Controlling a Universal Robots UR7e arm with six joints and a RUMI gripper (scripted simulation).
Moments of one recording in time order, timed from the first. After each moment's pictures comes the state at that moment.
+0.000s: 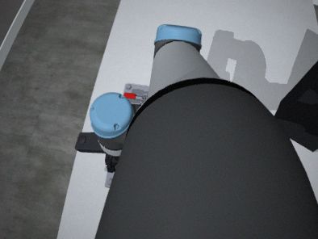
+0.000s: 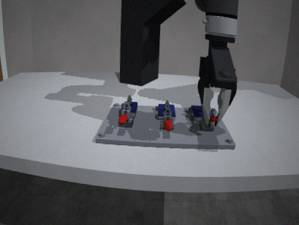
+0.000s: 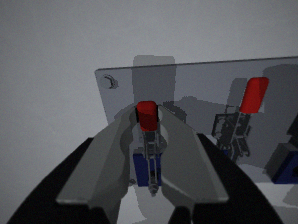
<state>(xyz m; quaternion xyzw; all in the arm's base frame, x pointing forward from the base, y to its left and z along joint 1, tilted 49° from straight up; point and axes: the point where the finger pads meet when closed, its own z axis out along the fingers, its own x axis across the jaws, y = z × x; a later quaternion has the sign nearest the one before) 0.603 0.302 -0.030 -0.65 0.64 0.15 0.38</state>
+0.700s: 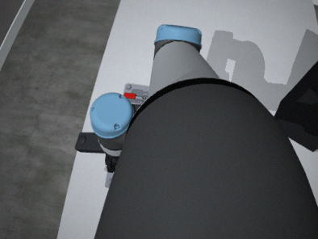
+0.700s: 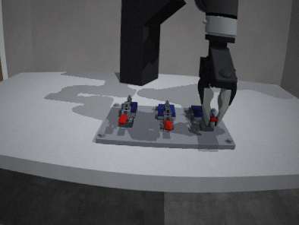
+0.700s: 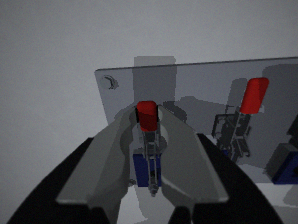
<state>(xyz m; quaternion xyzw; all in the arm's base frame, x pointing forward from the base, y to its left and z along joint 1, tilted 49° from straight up) 0.604 0.302 -0.030 -0.65 0.64 0.15 0.38</state>
